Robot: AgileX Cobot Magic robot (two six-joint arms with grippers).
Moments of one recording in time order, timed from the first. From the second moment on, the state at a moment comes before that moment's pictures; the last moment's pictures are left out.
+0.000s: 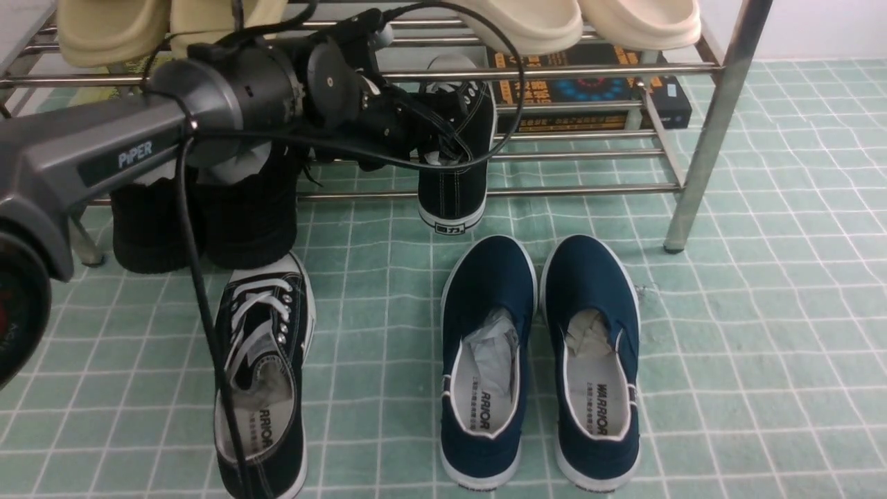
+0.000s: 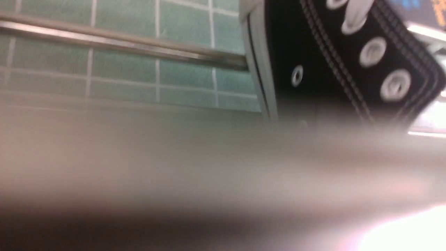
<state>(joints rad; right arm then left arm) 0.02 -0.01 0.01 0.03 0.39 0.06 -0.41 2.02 -1.62 -0.21 0.33 -0.30</state>
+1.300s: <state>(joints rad) 0.02 -0.01 0.01 0.03 0.39 0.06 -0.41 1.43 -1.07 -0.14 0.64 -0.49</state>
